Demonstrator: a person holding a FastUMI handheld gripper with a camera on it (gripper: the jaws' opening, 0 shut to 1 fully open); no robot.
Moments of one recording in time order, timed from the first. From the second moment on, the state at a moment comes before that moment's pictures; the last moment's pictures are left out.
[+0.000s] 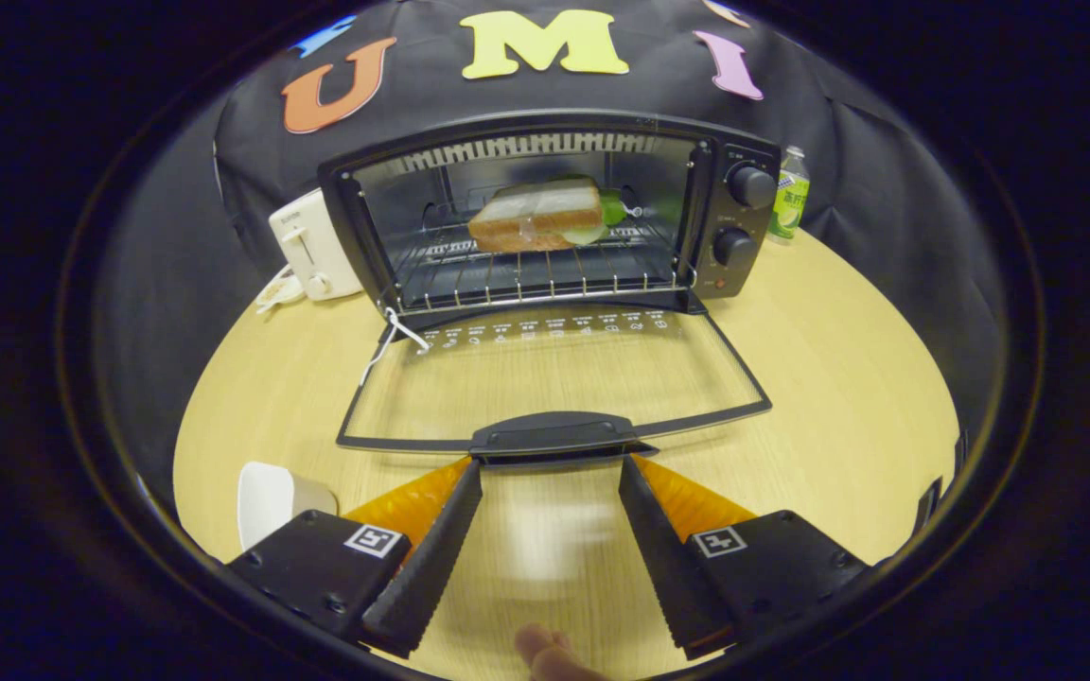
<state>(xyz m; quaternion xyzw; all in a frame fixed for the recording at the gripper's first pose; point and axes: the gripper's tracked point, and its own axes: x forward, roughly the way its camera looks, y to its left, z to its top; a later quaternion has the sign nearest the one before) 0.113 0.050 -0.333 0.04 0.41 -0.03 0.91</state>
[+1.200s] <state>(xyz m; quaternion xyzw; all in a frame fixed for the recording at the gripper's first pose) 0.124 0.055 -0.293 0.00 0.31 -0.02 0.95</state>
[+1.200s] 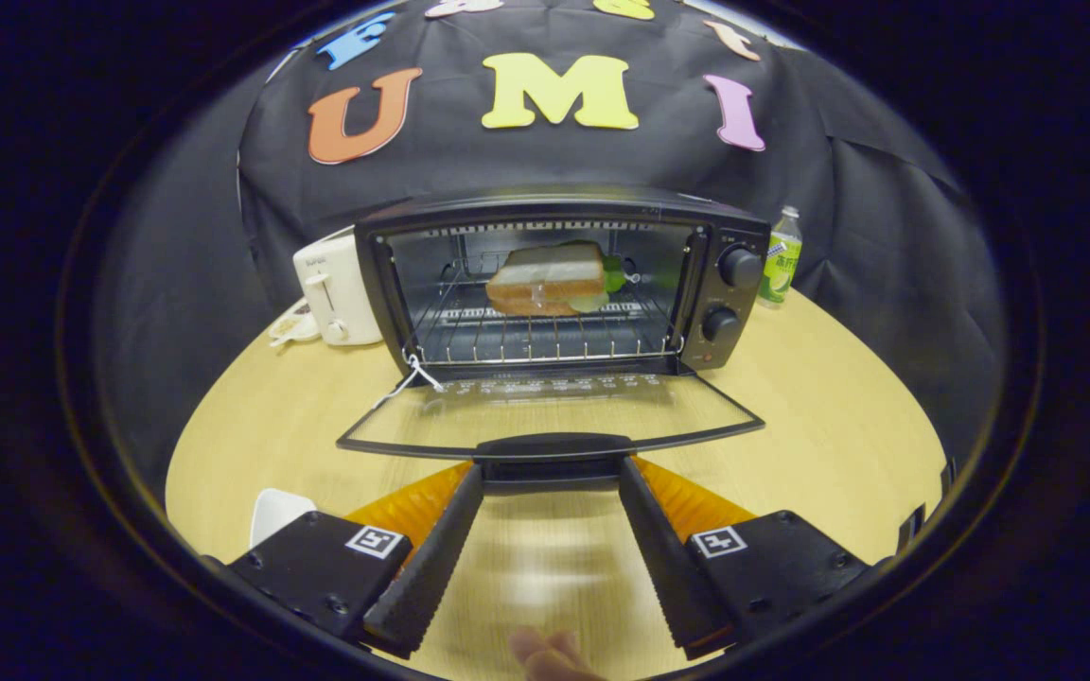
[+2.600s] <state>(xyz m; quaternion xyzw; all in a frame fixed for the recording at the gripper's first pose) 0.146 0.063 -0.211 0.01 0.07 0.01 1.00</state>
